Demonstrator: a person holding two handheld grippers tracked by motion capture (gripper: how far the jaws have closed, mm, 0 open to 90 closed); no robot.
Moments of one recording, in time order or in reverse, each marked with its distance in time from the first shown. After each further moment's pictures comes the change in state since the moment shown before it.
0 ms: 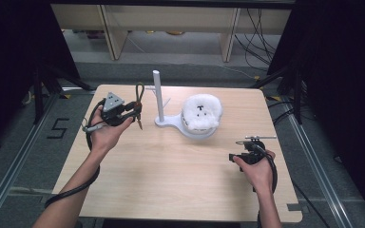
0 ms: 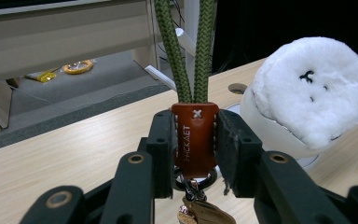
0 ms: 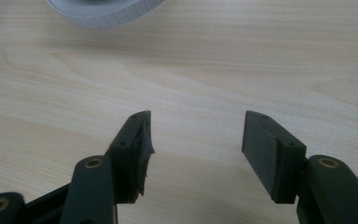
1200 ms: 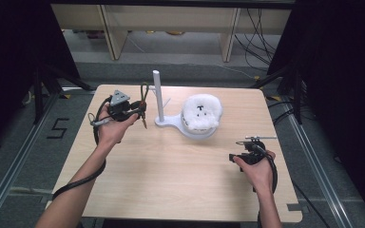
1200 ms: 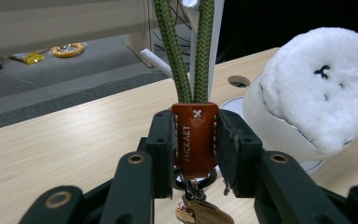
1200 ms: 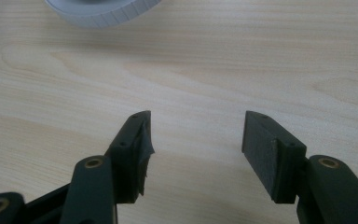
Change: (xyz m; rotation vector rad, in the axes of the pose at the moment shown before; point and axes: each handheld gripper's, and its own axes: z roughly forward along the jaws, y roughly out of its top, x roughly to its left) left arm 0.006 -0.004 0.029 0.052 -0.021 -0.054; right arm -0.001 0.000 0.000 0.011 -0.009 -0.007
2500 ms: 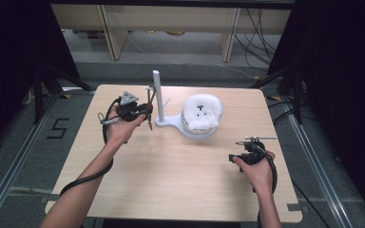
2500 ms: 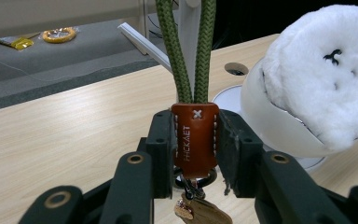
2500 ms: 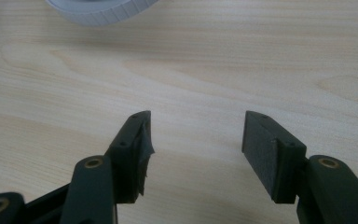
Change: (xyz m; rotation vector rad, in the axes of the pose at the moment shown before) left arm -0.007 -0.007 0.027 0.051 -0.015 -0.016; right arm 0.000 -0.001 0.002 0.001 0.005 0.003
